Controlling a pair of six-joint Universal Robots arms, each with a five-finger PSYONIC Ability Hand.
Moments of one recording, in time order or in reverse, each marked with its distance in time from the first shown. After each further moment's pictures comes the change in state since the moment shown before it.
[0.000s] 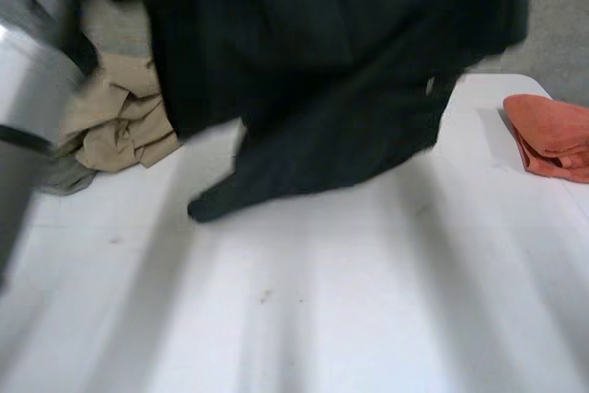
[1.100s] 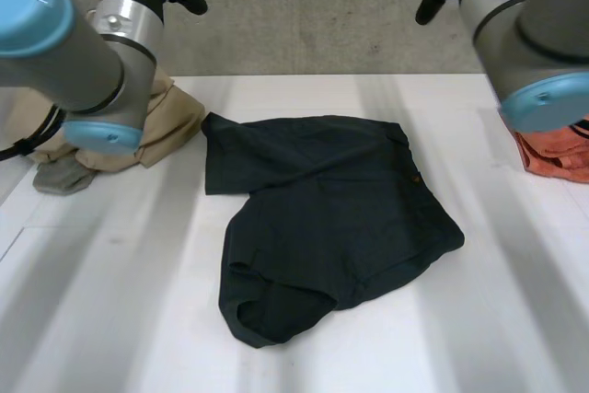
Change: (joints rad) left arm 0.091 -0.752 0.662 -0.096 -0.096 -0.015; right arm 0.043 0.718 -0.524 -0.157 0.194 0.073; left_hand -0.937 -0.980 -0.971 -0.992 -0.931; right_hand -0.904 -0.967 -0.979 -0.983 -0.919
